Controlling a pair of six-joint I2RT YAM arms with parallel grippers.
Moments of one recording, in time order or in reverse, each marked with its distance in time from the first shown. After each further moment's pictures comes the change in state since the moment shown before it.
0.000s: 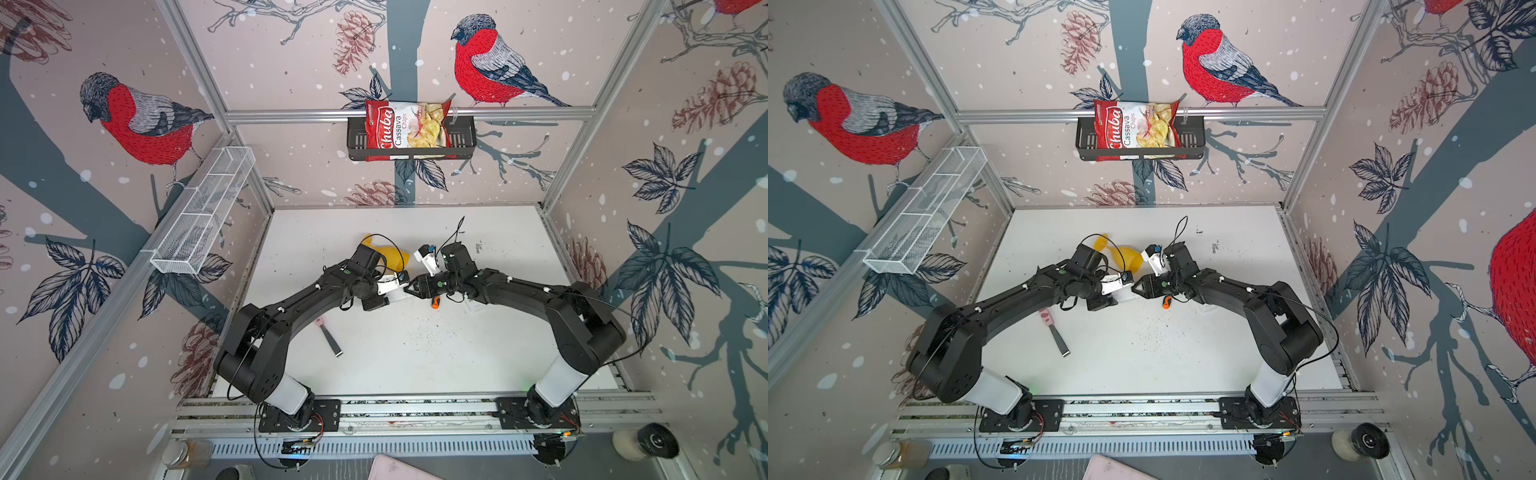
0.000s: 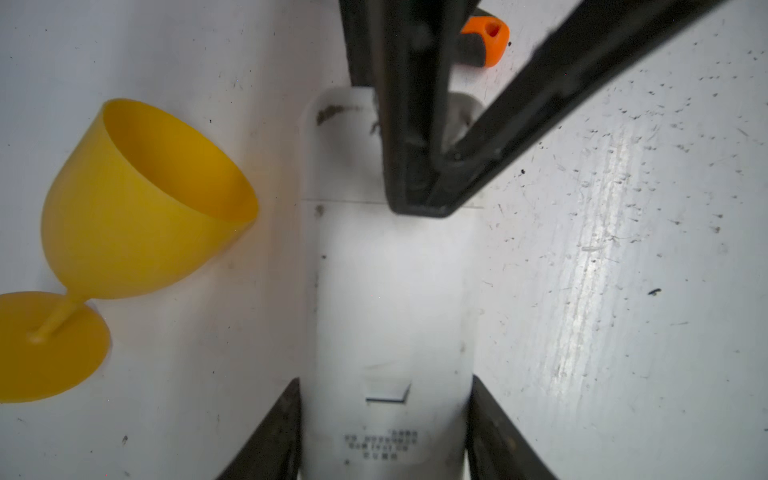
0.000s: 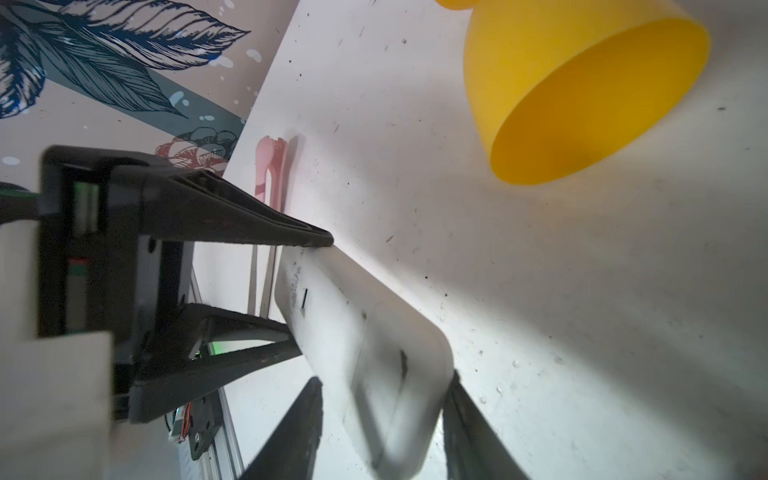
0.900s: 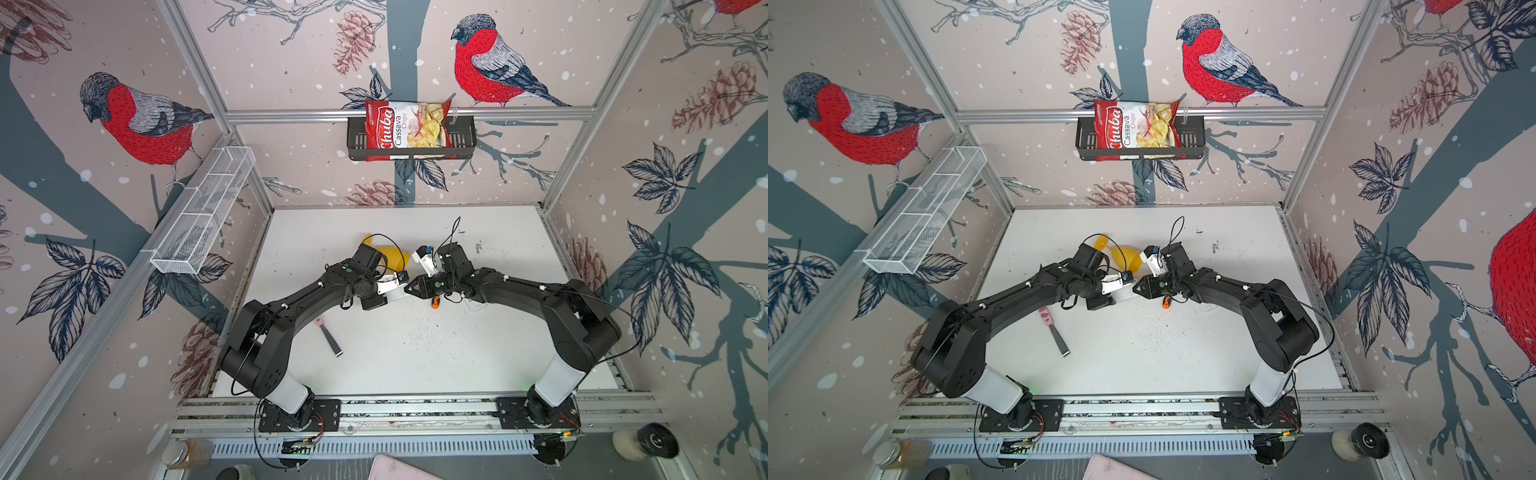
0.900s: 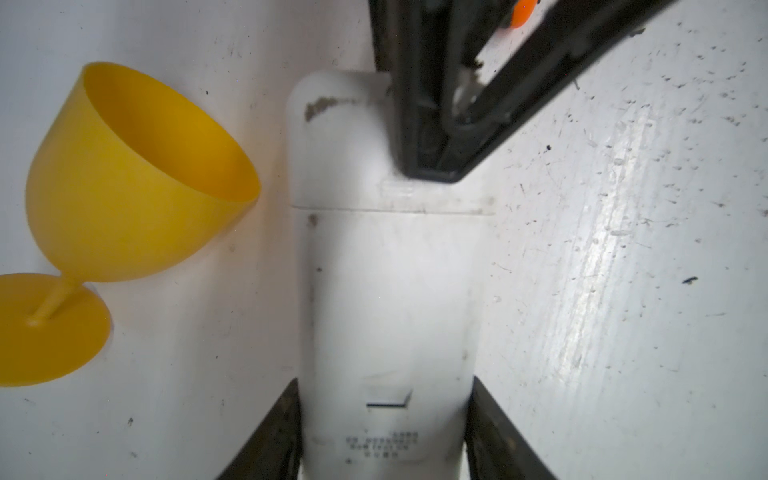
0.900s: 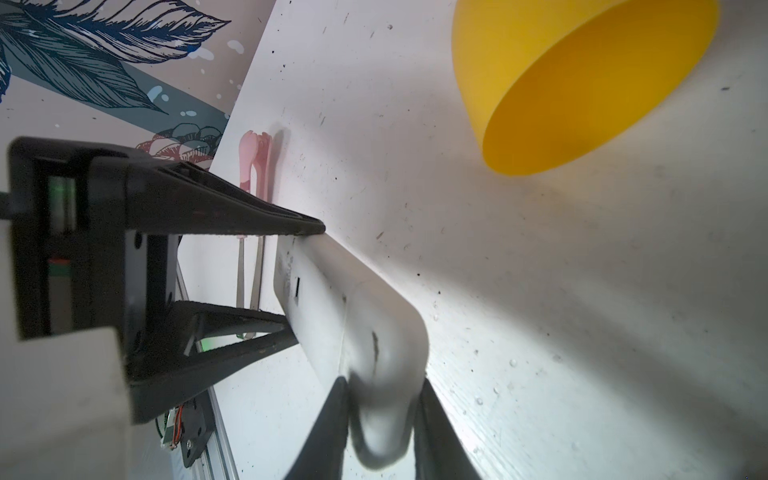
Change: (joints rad) left arm 0.000 0.024 0.016 -0.020 -0.048 0.001; right arm 0.008 0.021 0.018 -0.020 0.031 0.007
